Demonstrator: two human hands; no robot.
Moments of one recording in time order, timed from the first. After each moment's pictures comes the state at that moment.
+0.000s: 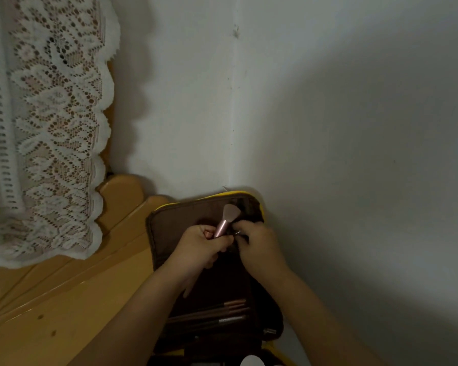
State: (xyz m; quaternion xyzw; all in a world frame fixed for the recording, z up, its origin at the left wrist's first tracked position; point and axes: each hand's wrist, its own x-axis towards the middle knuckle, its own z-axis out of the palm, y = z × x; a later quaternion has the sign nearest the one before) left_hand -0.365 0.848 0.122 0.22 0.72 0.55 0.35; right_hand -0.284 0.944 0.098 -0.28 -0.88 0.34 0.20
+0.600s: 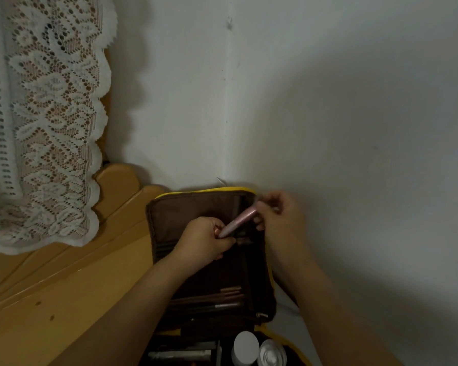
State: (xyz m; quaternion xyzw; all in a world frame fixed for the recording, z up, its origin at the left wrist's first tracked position) left_hand -0.359 0.847 0.114 0.38 0.79 0.40 0.26; right_hand -0.255 0.945 0.136 -0.34 -0.64 0.57 0.39
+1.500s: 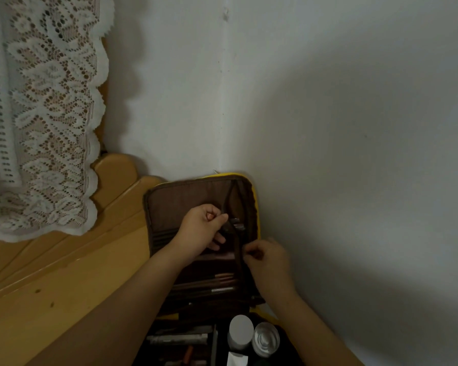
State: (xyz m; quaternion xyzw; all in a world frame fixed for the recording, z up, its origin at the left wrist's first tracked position) left_hand -0.350 0.852 0.111 0.27 0.75 0.53 0.31; right_hand -0.219 0.913 0.066 -0.39 -0.78 0.43 0.22
